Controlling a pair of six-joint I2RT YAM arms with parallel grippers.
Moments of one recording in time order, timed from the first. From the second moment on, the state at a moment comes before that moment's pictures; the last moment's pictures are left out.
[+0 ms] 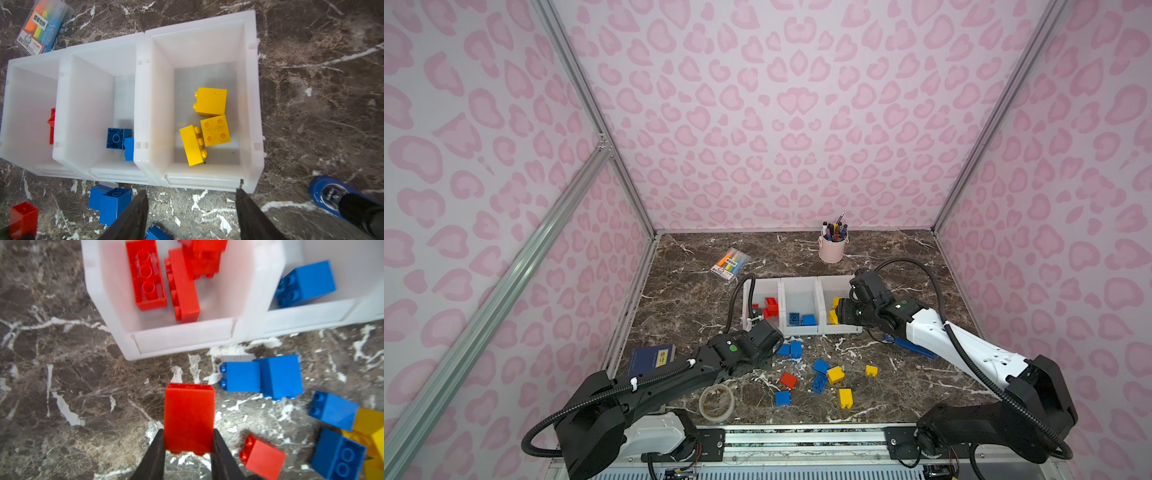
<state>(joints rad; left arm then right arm) -0.91 1.25 0.77 -0.63 -0.32 -0.71 0.57 1.36 0.96 -0.57 0.11 0.58</state>
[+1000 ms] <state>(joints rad) -0.63 1.66 1.20 -0.59 -0.28 -0.42 0.57 1.27 0.91 -0.60 0.12 0.59</state>
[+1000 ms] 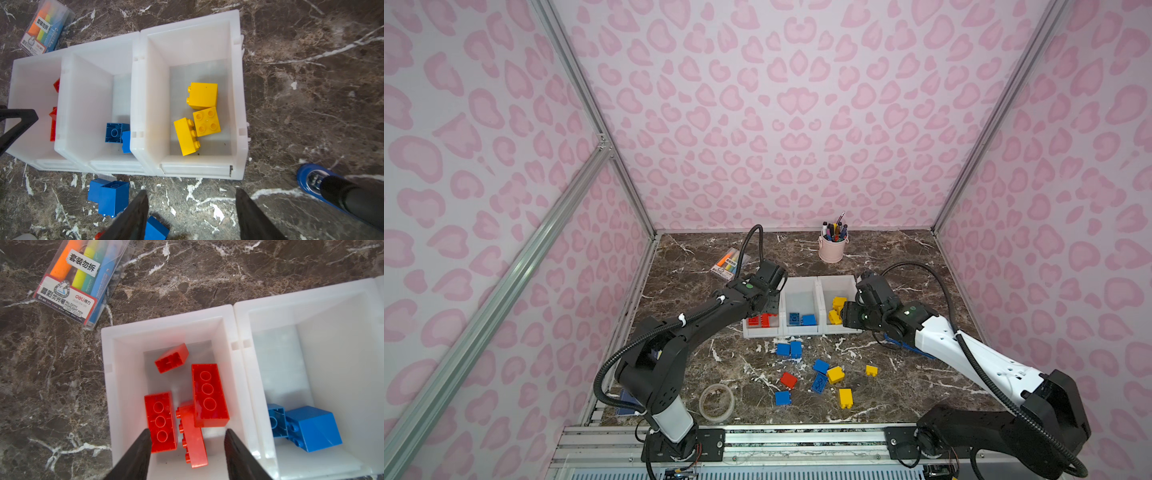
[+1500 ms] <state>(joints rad) -0.63 1.44 1.01 -0.56 -0.27 -0.48 0.57 1.26 0.88 -0.60 0.12 0.60</state>
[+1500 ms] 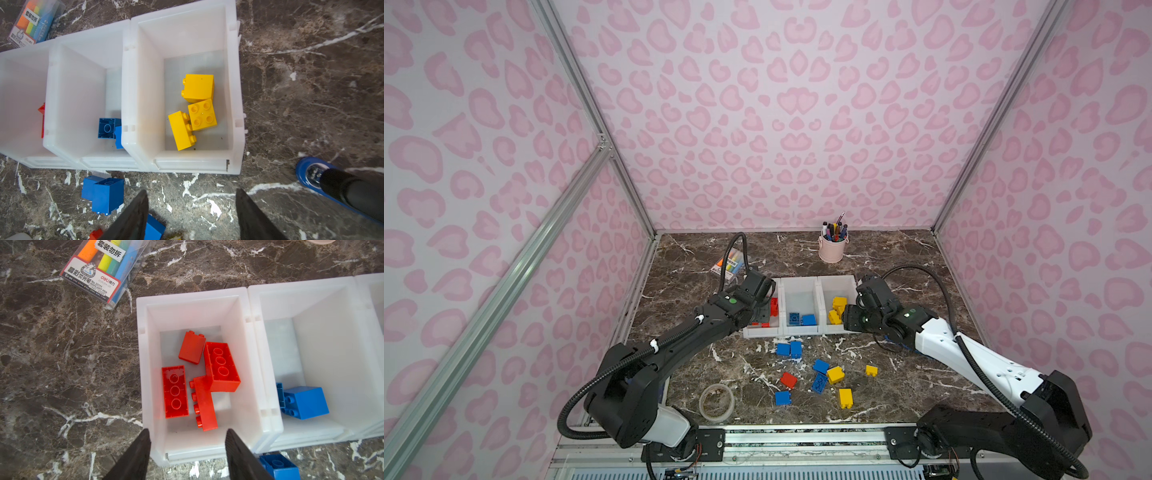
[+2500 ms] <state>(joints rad) -0.63 1.02 0.67 -0.57 -0.24 -0.65 0.97 1.67 1.04 -0.46 0.20 0.75</state>
